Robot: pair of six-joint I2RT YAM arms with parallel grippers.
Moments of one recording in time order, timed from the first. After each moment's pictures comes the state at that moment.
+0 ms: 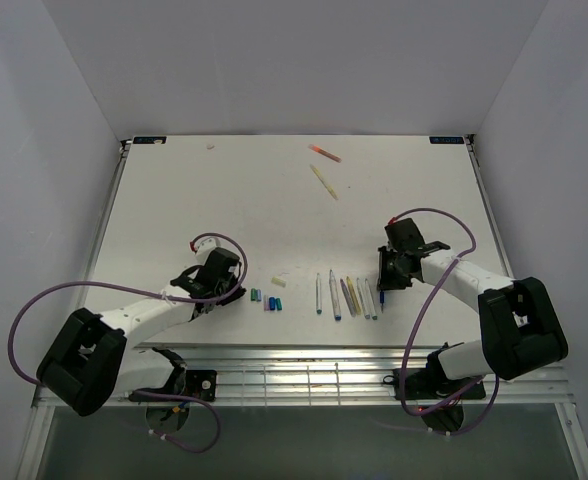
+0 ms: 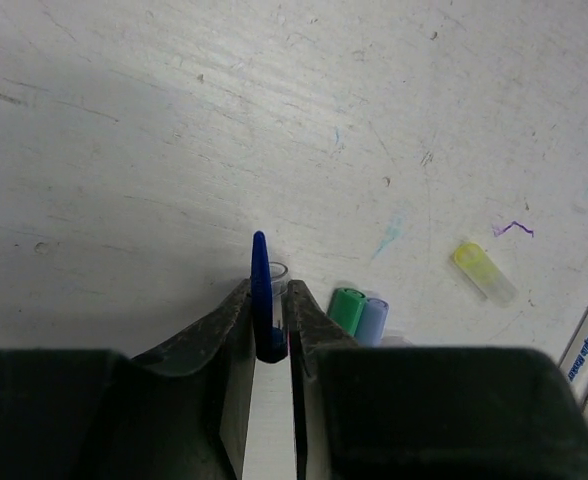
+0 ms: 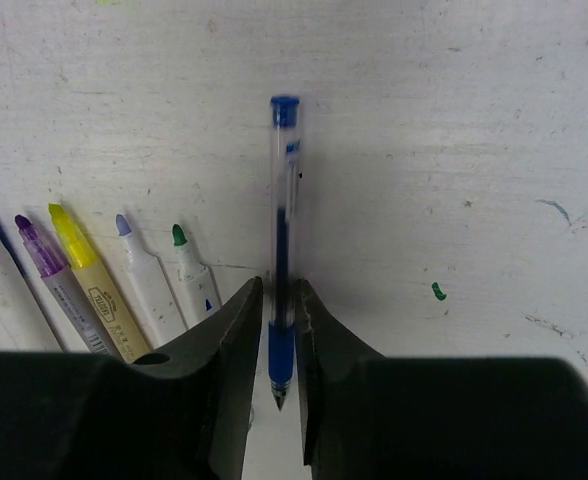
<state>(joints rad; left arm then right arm) -0.58 1.22 0.47 -0.20 -0.25 -0.91 0.37 1.39 0.68 -0.44 -0.02 0.39</state>
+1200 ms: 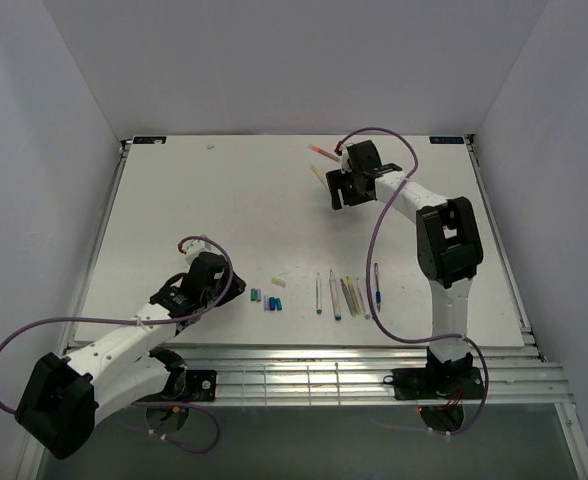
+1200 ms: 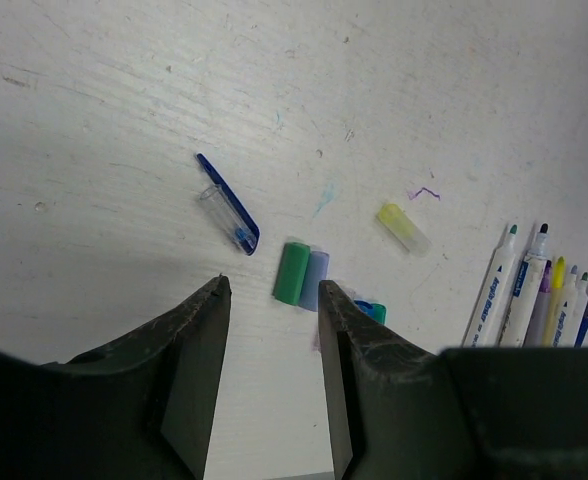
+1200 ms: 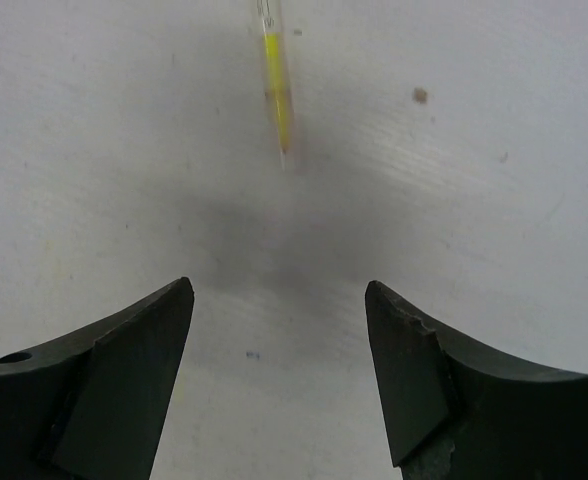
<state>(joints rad) -0.58 0.97 0.43 -0.27 -0.22 -0.93 0.38 2.04 1.55 -0.42 -0.06 0.04</state>
